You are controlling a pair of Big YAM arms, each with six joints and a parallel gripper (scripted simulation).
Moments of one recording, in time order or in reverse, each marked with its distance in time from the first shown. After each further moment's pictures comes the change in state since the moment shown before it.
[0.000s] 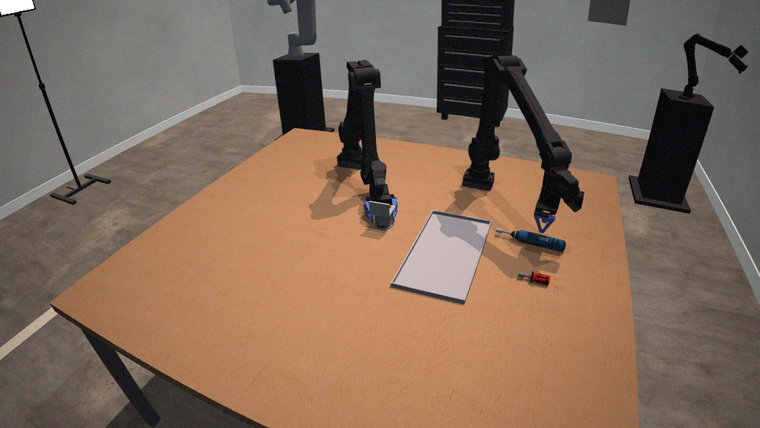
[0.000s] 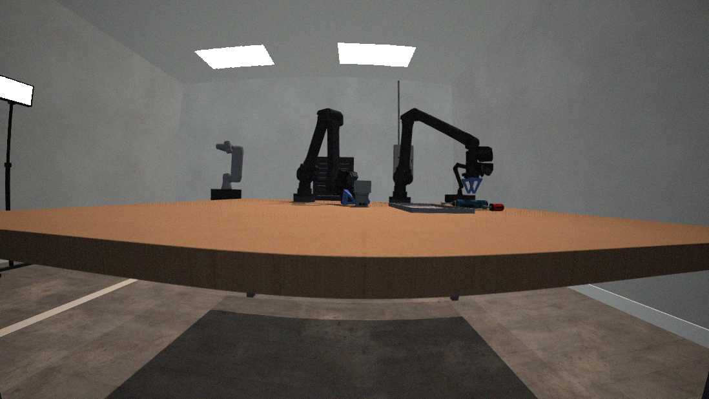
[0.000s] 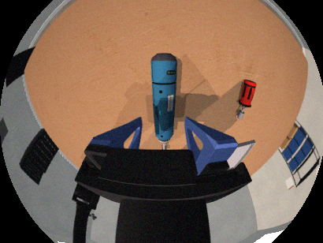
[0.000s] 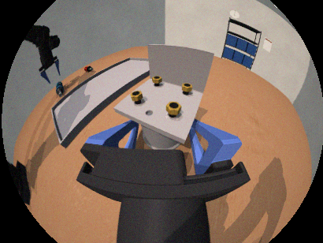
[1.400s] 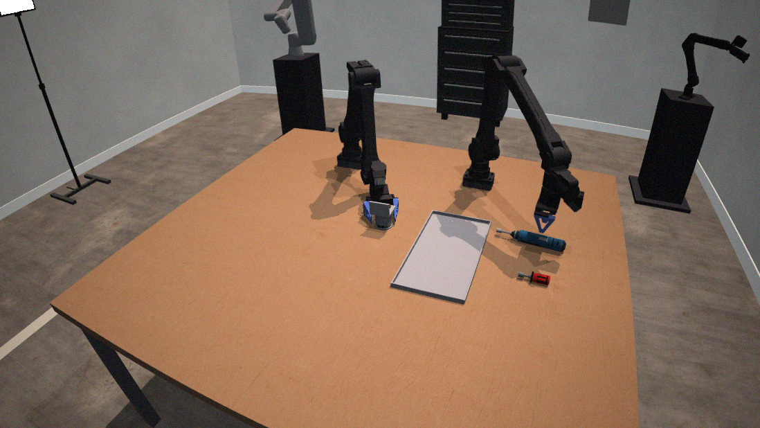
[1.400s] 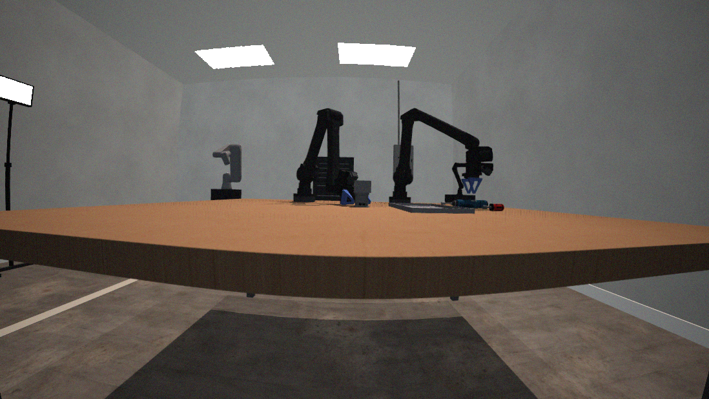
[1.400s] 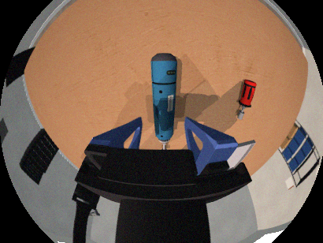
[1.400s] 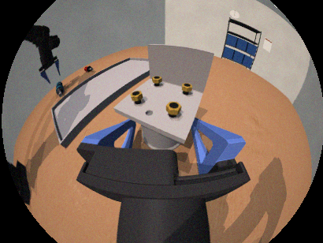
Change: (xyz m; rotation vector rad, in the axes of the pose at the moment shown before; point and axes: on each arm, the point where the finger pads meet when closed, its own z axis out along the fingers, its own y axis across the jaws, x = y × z) left arm 0.000 0.000 0.000 0.000 0.000 0.000; right arm 0.000 0.000 0.000 0.000 0.000 0.000
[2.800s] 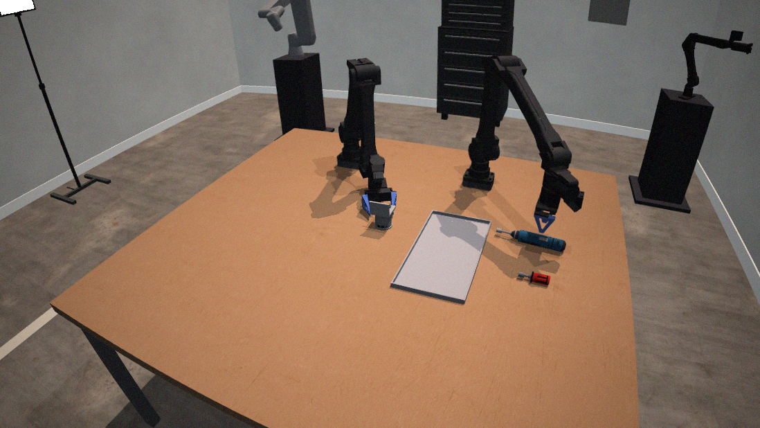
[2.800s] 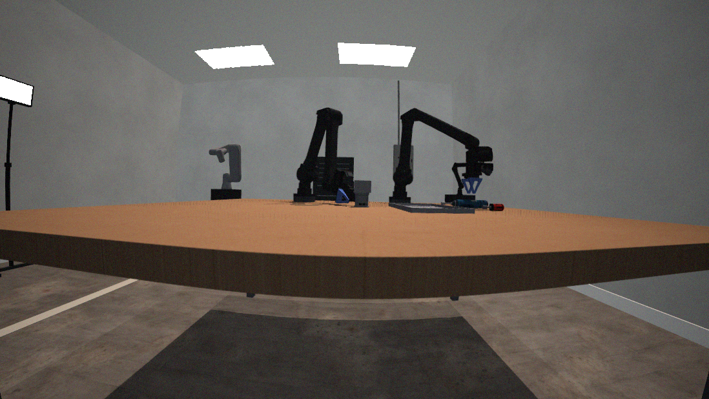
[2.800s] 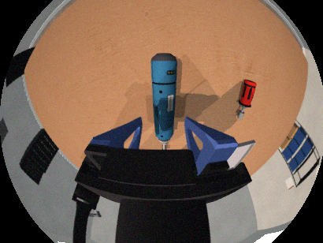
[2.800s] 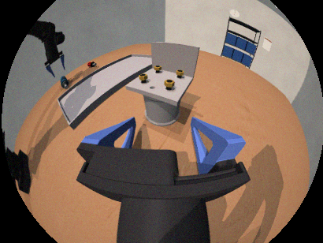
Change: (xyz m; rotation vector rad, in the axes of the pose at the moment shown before) left arm 0.000 0.000 0.000 0.000 0.000 0.000; right arm 0.009 -0.002 -0.042 0.003 0.022 -0.010
